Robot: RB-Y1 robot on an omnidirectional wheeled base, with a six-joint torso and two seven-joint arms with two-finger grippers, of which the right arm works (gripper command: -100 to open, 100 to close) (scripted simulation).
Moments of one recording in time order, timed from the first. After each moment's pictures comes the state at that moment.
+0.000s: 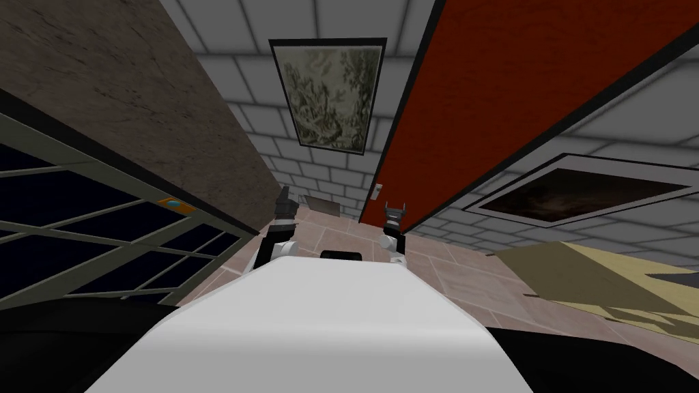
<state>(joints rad) 0.23 -0.12 0.03 -1.78 -0.78 -0.51 -0.39</state>
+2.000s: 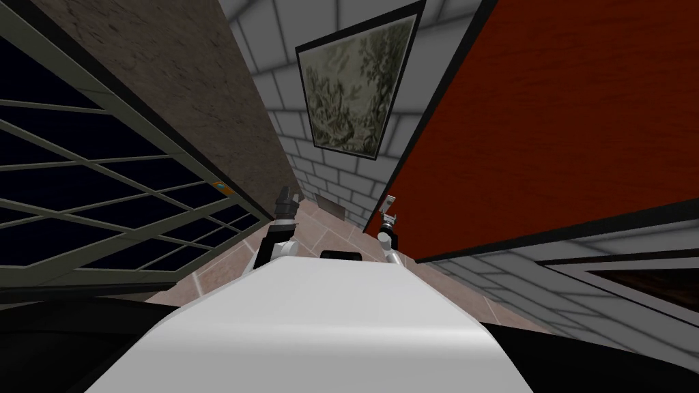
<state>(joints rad) 0.06 -0.21 0.11 -1.36 -1.26 -0.57 -0.57</state>
